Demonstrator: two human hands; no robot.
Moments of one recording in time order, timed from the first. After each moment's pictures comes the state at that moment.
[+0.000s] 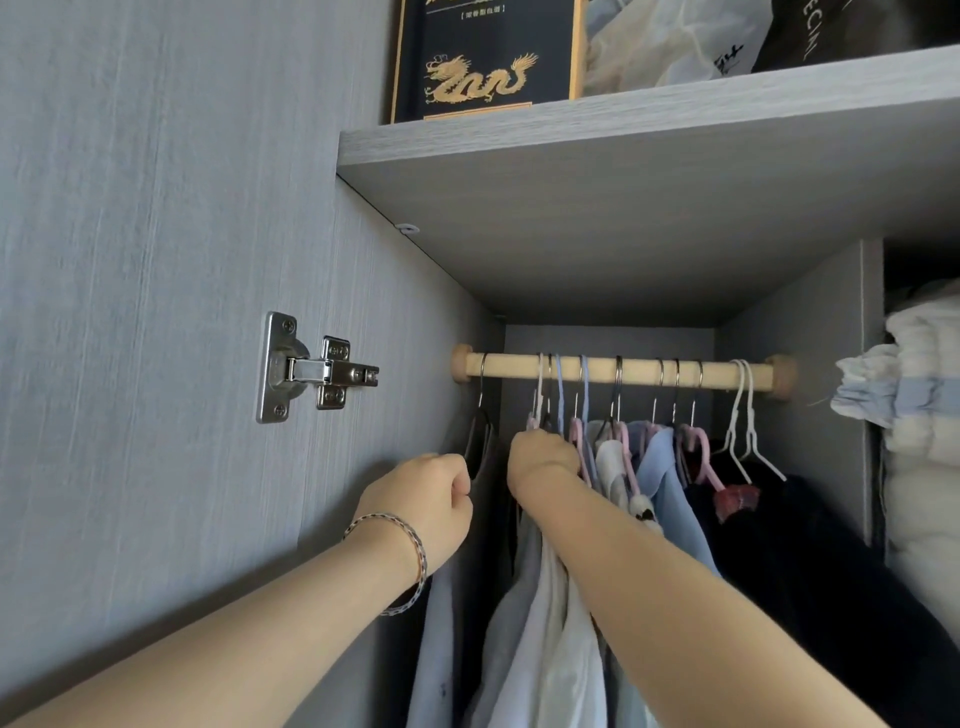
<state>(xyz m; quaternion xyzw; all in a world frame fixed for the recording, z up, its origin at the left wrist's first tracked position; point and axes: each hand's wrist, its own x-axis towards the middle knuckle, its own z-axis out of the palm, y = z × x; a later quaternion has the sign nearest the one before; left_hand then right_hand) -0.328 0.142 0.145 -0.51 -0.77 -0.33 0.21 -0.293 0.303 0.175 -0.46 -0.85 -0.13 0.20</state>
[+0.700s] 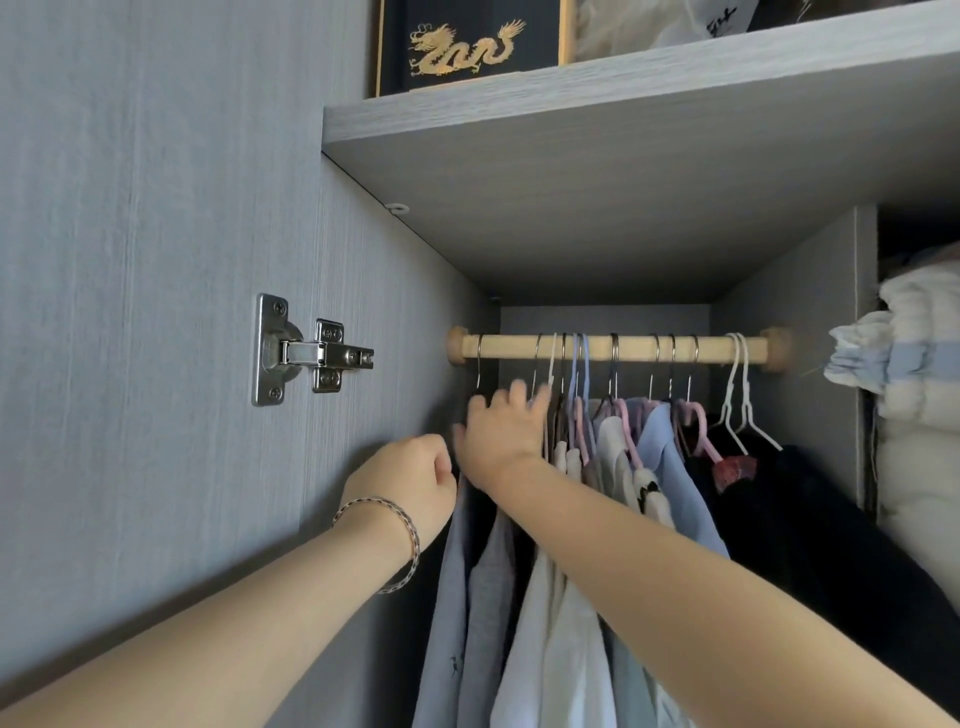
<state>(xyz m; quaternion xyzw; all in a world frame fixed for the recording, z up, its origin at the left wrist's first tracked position) -0.333 0.138 0.143 -0.47 -0.78 -0.36 0.19 -0.303 0.264 0.168 -0.39 -0.86 -0.21 0.26</state>
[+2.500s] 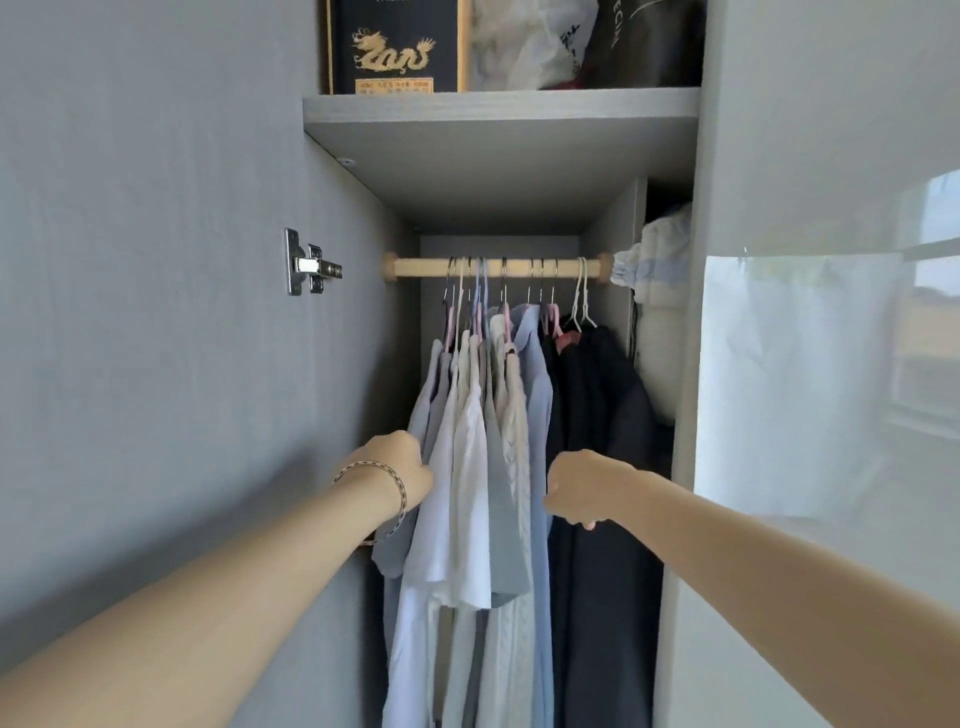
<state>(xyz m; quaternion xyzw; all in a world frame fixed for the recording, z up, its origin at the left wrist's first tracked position) -0.241 0.028 0.064 -0.52 -0.82 -0.24 0.03 -0.066 0.119 0.067 -0.50 -0.86 0.01 -0.01</state>
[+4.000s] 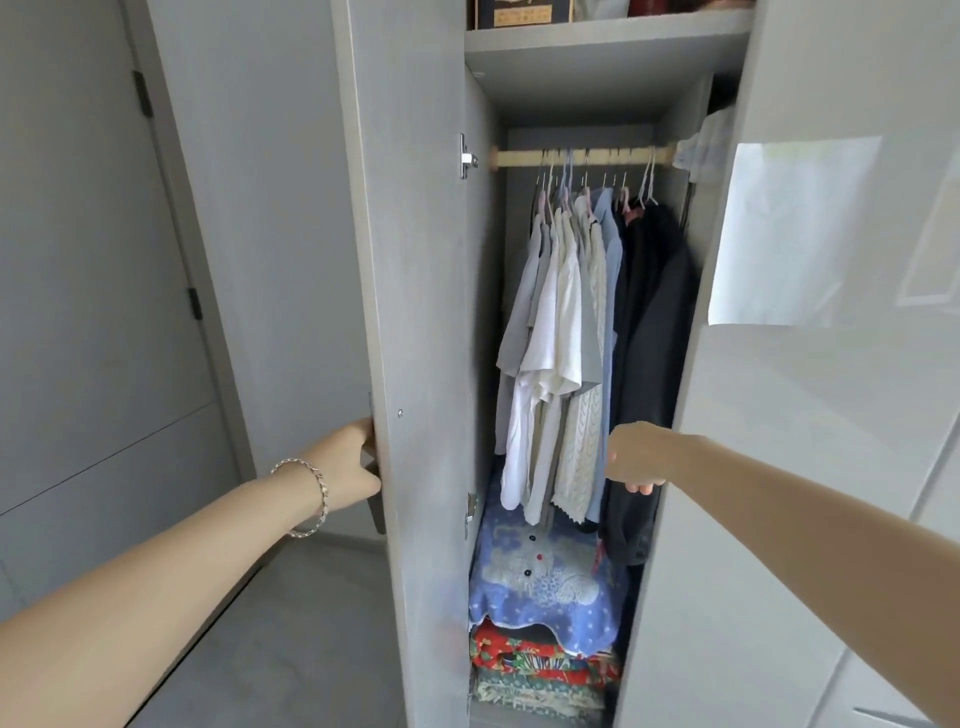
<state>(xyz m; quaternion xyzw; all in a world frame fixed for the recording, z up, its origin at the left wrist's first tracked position) -0.247 -0.329 -0.026 -0.52 -0.82 -0.23 -0.09 -0.010 -0.143 -0.020 -0.49 -0.86 0.09 -0.07</state>
